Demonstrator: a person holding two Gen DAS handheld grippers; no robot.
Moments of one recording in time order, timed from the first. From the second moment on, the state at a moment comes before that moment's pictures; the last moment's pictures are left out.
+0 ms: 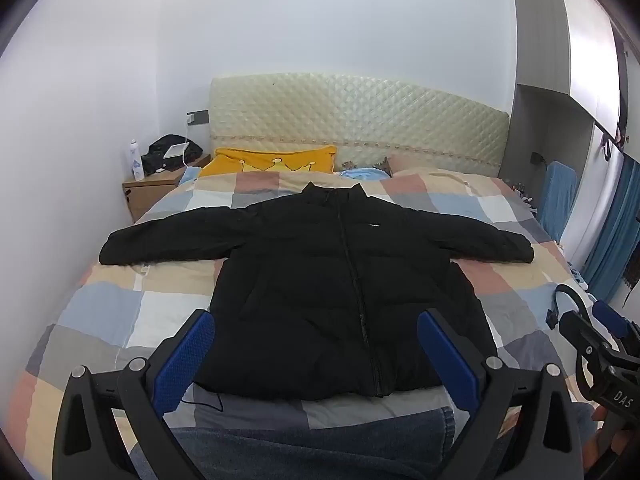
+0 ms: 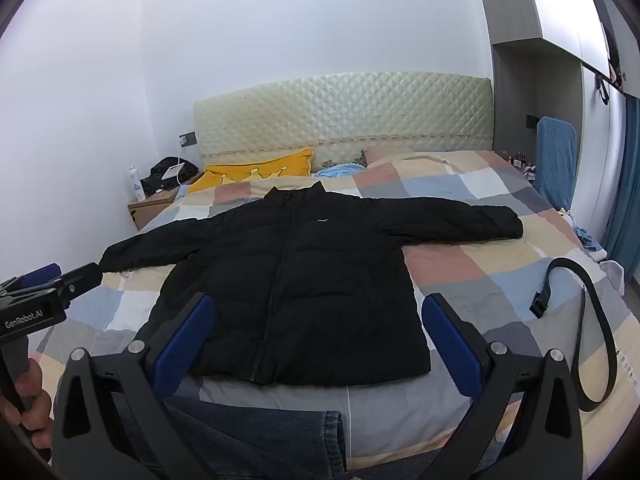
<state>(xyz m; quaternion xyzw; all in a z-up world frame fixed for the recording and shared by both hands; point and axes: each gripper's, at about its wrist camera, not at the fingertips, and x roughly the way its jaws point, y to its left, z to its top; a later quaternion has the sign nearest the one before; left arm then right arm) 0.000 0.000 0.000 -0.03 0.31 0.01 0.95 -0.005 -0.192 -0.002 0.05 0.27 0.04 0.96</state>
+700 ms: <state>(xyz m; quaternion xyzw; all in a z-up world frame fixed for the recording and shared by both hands) 0.005 0.000 0.007 -0.03 0.30 0.01 0.95 -0.004 -0.199 0.000 0.05 0.26 0.04 0.96</state>
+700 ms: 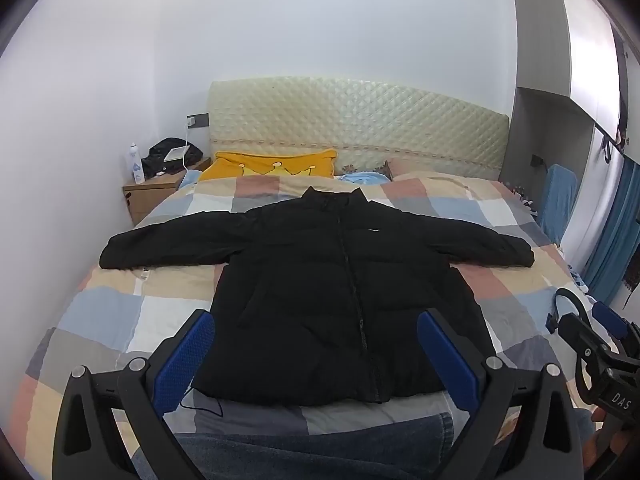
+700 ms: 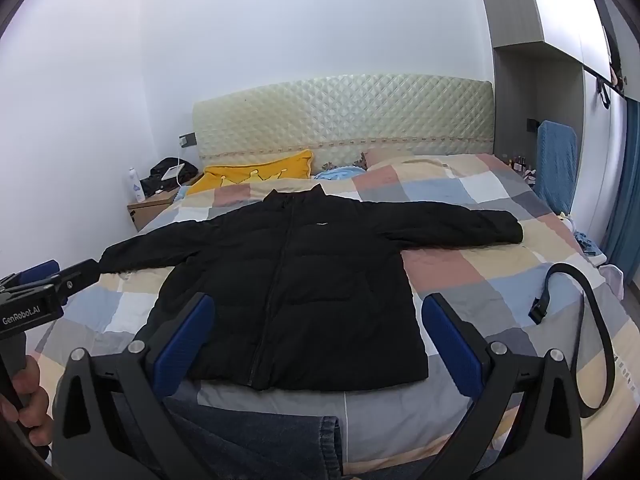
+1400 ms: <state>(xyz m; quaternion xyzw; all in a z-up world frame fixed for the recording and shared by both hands) 0.003 -0.001 0.004 -0.03 0.30 0.01 0.95 -0.004 -0.200 -0.006 0.04 0.26 0.04 0.96</state>
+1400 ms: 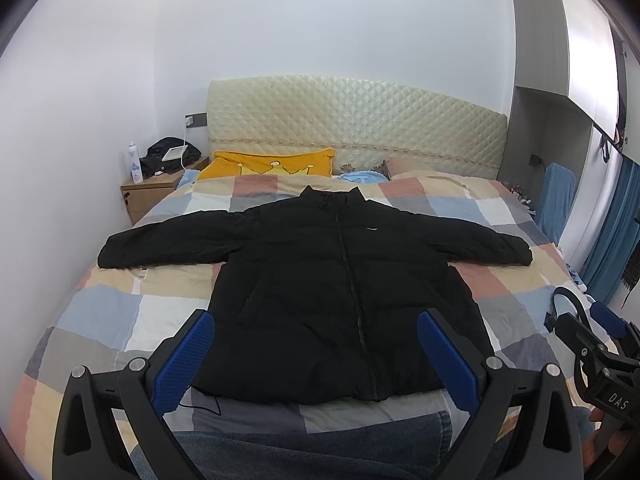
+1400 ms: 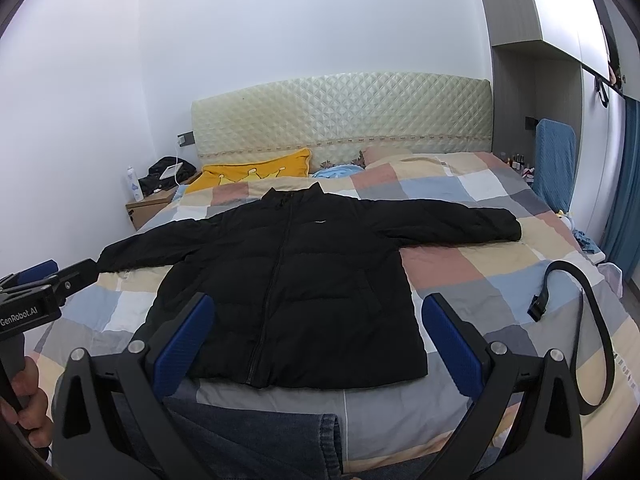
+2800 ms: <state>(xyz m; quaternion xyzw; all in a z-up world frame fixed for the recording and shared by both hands) 0.003 -0.003 0.005 -0.02 0.30 0.01 0.95 -0.006 -0.203 -0.008 0.05 0.26 0.04 0.96</state>
